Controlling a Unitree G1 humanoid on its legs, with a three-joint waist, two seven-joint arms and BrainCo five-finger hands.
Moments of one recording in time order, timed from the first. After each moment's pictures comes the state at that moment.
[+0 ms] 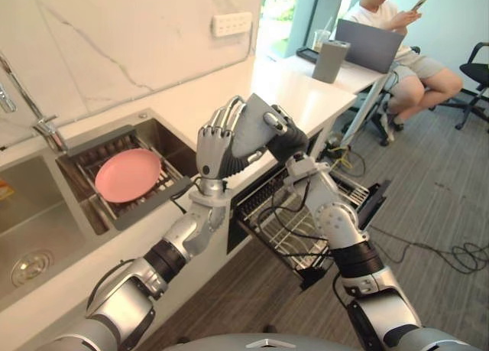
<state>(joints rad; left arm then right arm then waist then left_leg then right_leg) -0.53 0.18 -0.66 0.30 0.79 0.07 0.98 -0.46 -0.25 0.21 -0.06 1.19 0.13 -0.14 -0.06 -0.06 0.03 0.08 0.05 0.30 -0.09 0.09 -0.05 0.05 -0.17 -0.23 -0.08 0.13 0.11</state>
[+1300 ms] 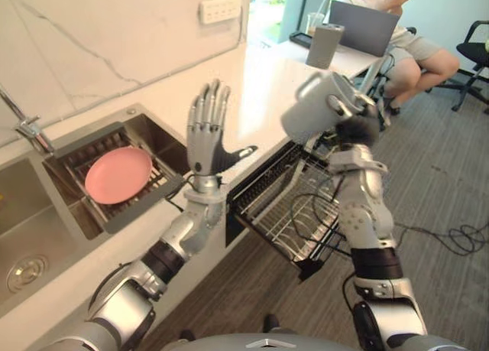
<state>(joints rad) -0.47 0.18 -0.56 0.20 0.79 0.11 1.00 -0.36 -0.28 -0.10 -0.10 0.74 -0.05 -0.27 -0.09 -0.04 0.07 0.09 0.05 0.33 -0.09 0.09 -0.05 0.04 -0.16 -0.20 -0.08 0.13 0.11</state>
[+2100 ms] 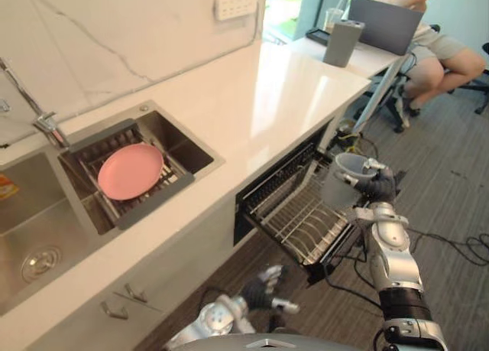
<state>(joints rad) 0.10 0.16 -0.86 0.37 -0.28 -0.04 -0.14 -0.13 -0.39 -0.18 0.19 0.23 -0.06 -0.17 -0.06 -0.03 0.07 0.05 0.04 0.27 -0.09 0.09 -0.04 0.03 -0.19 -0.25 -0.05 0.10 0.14</state>
